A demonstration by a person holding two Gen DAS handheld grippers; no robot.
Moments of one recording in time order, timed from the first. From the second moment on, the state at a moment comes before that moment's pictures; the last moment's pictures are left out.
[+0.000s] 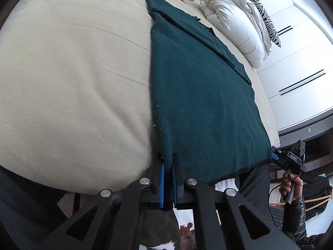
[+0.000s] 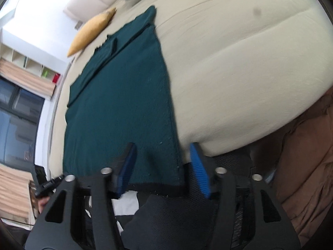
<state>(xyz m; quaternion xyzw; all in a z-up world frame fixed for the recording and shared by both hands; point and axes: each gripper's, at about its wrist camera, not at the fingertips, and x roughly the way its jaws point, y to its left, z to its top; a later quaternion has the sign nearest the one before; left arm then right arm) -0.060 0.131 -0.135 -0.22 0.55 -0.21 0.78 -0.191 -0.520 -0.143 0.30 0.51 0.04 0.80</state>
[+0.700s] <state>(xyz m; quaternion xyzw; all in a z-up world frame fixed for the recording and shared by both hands) -0.028 0.154 -0.063 -0.34 0.46 -0.24 0.79 -0.154 -0.518 -0.084 0.41 0.39 0.14 0.81</state>
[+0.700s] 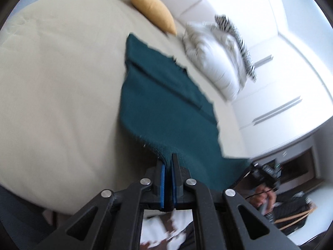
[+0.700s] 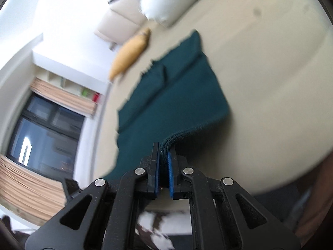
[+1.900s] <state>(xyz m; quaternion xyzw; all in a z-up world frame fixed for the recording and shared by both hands) 0.321 0.145 -0.105 -0.39 0.45 -0.15 0.79 0.240 -0.546 -0.141 0.46 0.36 0.02 0.81</state>
